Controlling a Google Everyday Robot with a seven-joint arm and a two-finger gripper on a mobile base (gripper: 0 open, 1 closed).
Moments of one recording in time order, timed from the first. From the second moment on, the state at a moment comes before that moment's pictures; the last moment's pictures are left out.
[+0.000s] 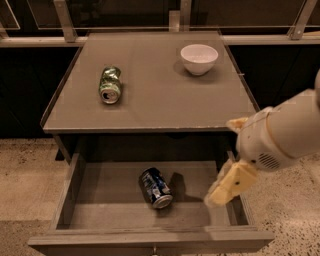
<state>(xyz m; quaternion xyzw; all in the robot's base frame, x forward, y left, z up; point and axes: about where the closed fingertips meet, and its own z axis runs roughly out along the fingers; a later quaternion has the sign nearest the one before) 0.397 -0.135 0.867 -0.53 0.80 0.09 0.25</state>
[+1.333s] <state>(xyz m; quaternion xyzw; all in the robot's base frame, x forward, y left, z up) 0.393 -0.066 0.776 -0.41 0.84 0.19 0.29</state>
